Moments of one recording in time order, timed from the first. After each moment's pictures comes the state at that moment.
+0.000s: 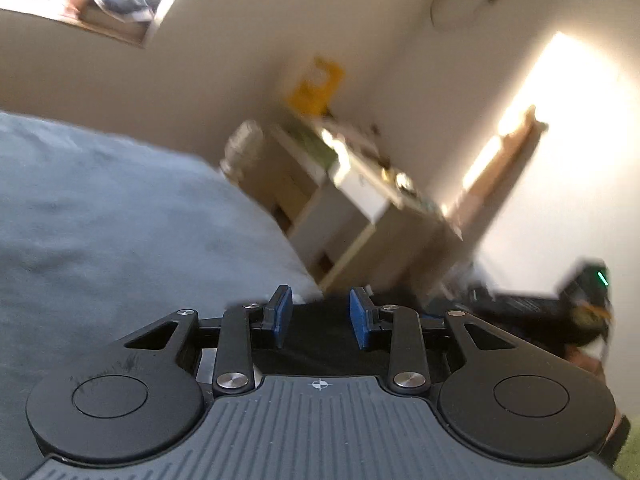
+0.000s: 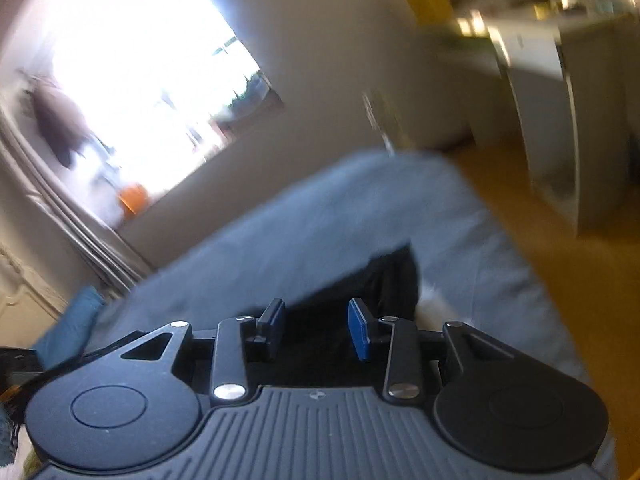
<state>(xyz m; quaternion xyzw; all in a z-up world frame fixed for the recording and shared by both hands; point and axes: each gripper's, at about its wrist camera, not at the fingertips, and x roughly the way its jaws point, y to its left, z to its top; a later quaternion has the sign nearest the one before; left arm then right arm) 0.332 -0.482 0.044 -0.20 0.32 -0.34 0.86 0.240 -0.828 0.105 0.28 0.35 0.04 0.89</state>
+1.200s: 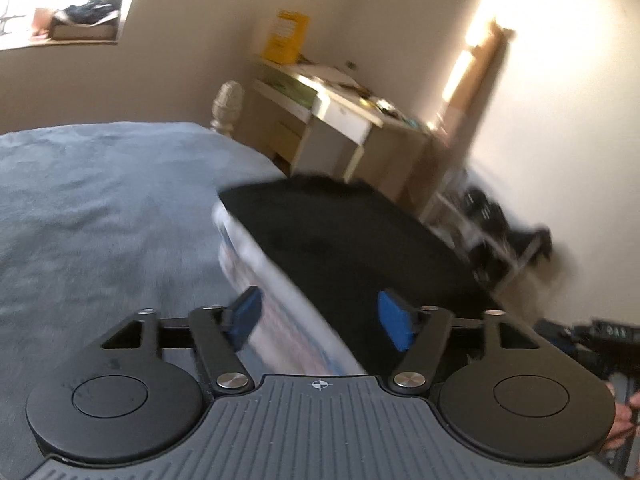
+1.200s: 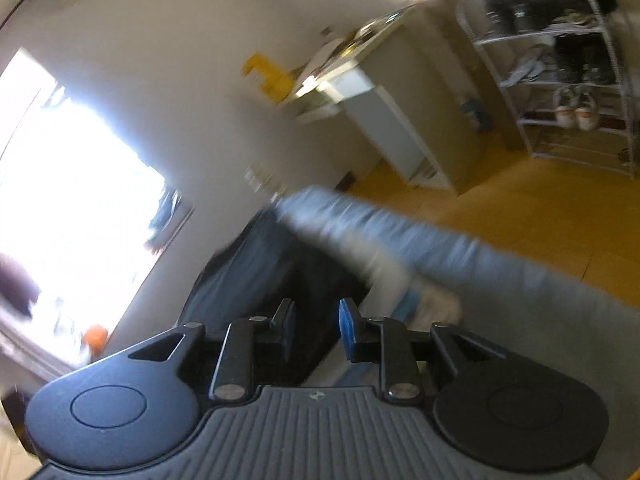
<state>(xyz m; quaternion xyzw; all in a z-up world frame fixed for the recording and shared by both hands) 0.202 -0.441 0.051 -0.05 0.33 -0.38 0.86 -0.082 -0.770 0.096 0.39 0.22 -0.11 0.89</state>
